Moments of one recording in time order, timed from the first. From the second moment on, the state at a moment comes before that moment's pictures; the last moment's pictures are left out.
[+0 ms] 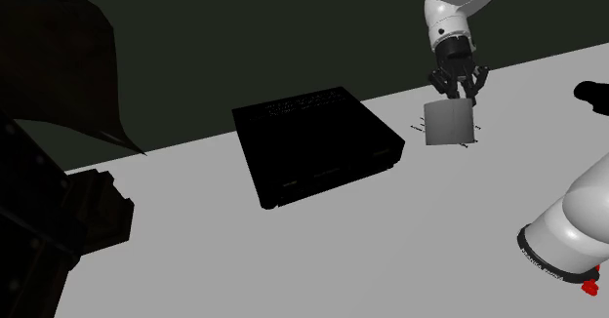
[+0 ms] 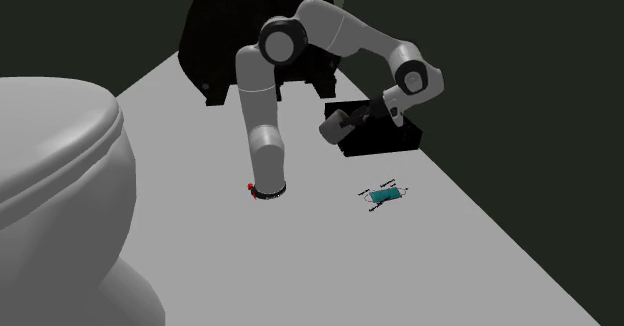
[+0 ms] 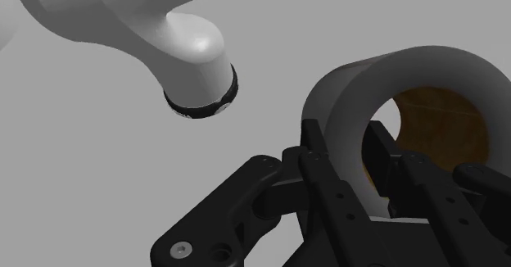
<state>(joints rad) -0.18 -0.03 -0.19 -2.04 0.29 1.03 0.44</state>
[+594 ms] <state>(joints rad) -0.15 0.02 -0.16 -2.09 0.33 1.14 0.46</state>
